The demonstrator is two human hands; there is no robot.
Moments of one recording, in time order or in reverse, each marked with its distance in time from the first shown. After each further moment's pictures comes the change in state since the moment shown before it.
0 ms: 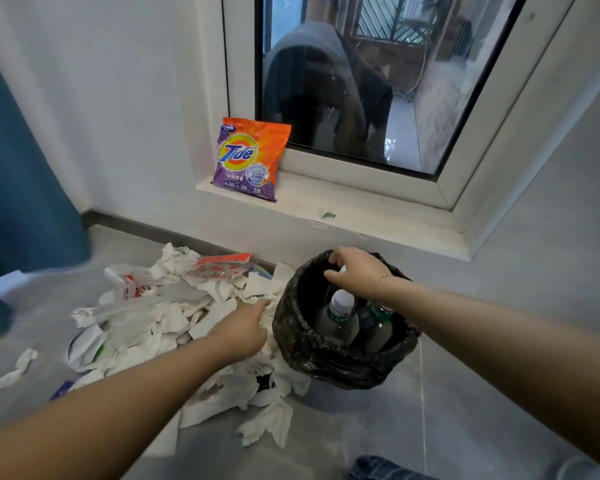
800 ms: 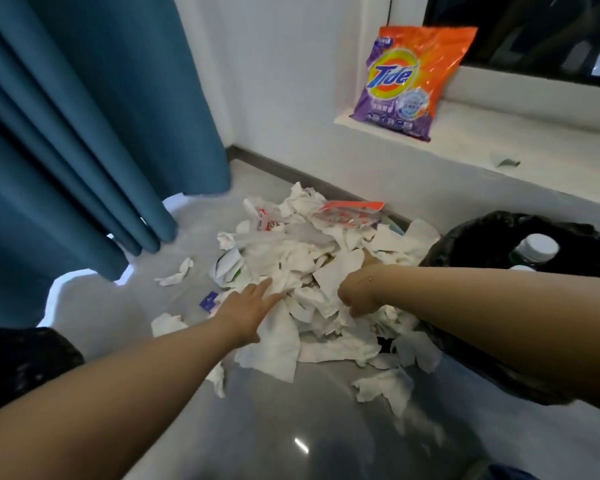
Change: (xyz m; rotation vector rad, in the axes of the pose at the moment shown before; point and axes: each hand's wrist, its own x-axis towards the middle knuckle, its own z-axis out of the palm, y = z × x) left_hand -0.064 -0.201 0.008 0.589 -0.135 -0.222; right_hand 0.049 -0.156 0.159 -0.749 -0.746 -0.630
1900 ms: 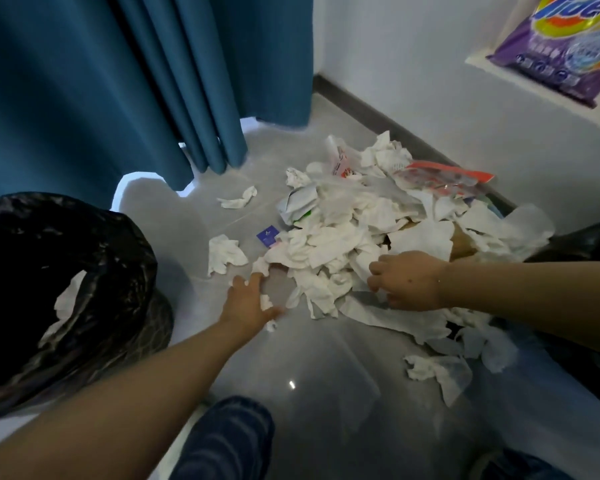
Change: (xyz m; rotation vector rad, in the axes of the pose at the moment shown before) left_hand -0.060 -0.029 0.127 -0.794 0.184 -0.577; right_hand 0.039 -0.054 0.009 -0.318 0.226 -0.337
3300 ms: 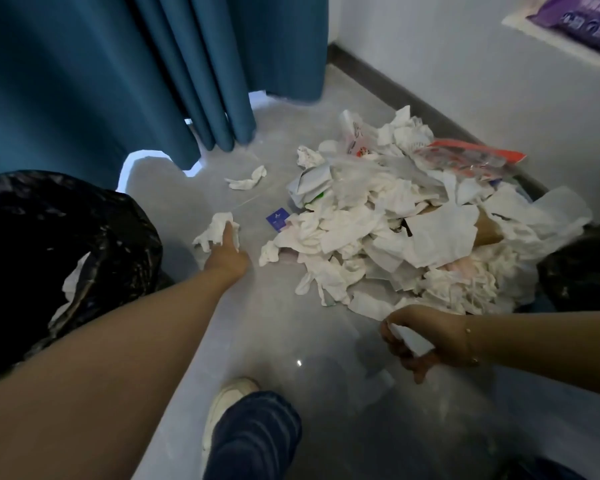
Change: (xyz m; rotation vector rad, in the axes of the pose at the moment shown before) left_hand 0.057 -0.034 -0.028 -0.209 0.045 -0.320; right_hand -0.016 -0.057 0.031 1.910 -0.441 0.356
